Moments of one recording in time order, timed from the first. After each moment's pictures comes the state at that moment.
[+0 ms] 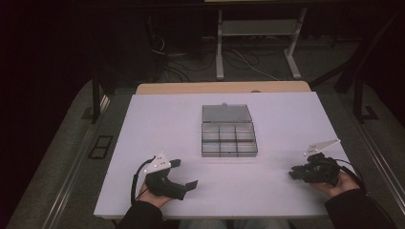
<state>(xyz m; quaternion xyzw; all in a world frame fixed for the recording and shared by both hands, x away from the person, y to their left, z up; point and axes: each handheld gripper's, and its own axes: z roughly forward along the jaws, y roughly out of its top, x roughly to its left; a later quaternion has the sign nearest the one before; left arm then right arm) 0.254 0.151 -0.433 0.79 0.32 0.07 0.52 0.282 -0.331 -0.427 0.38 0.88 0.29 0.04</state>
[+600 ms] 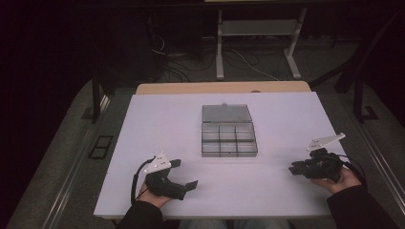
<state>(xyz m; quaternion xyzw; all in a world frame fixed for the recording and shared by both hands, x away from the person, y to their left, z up) 0.254 0.151 -0.433 0.79 0.32 0.07 0.52 0.286 -0.332 -0.410 0.37 0.87 0.32 0.03</state>
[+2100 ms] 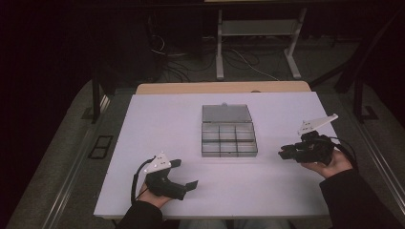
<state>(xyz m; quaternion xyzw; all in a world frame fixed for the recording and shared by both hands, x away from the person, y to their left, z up) 0.254 0.150 -0.433 0.79 0.32 0.07 0.52 0.310 -0.300 -0.362 0.33 0.88 0.35 0.05</state>
